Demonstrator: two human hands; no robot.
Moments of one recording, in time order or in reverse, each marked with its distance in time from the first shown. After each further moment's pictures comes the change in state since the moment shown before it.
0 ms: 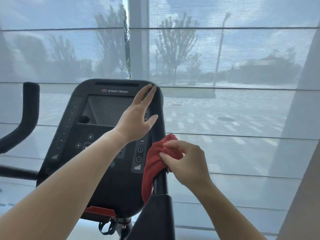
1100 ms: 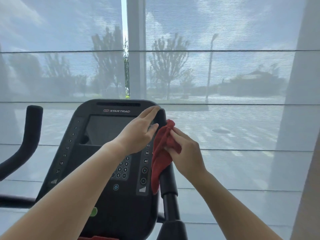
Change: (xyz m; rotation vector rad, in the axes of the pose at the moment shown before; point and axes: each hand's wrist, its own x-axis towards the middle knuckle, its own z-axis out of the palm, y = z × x) left_hand 0.021 -0.006 -0.026 0.014 -0.119 0.040; right_hand 0.071 -0.005 0.017 -0.218 0.097 -0.483
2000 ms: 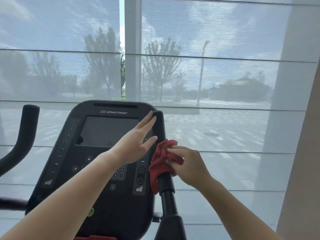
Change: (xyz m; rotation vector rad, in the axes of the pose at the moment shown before) left_hand -0.027 -0.005 0.004 -0.088 -0.108 -0.001; right_hand -0.024 -0.013 -0.025 -0.049 -0.206 0.156
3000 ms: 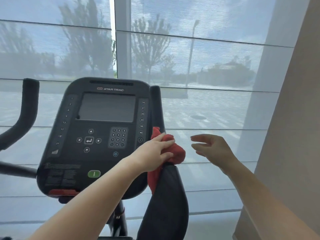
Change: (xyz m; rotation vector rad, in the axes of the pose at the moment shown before) left_hand -0.080 0.049 0.056 -0.006 -0.305 -0.061; right_hand -0.086 -0.017 -0.058 0.317 0.050 0.572
